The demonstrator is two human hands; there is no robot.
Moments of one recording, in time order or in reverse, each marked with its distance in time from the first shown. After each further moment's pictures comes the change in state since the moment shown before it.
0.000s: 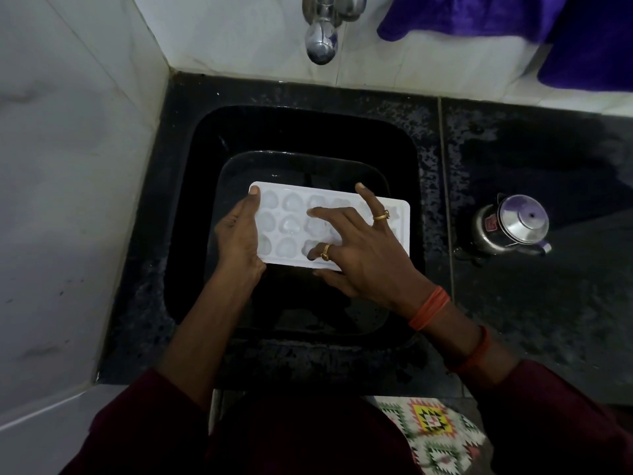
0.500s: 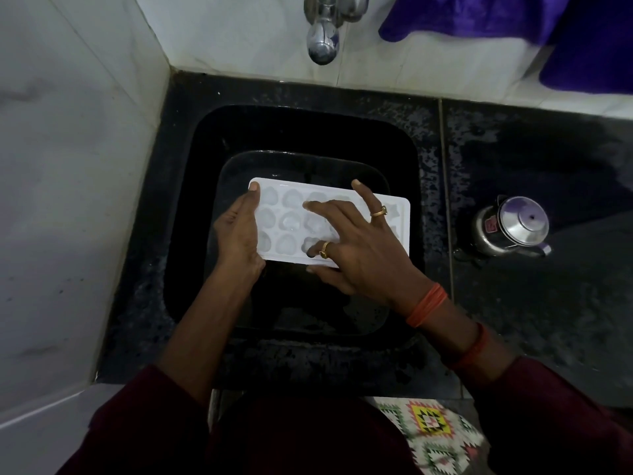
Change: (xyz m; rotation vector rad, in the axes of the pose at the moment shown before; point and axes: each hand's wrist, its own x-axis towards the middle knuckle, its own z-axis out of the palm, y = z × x) left_hand 0.001 0.003 0.003 -0.010 0.000 0.017; right_hand 0.005 0.001 0.000 0.009 0.031 -0.008
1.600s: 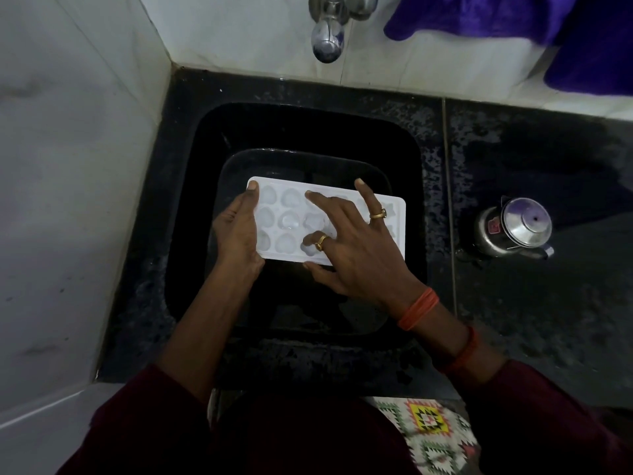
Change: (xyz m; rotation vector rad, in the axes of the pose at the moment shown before) left_hand 0.003 0.002 -0.004 -0.010 0.013 0.022; right_hand 0.007 -0.012 0.002 -0.079 -0.021 0.062
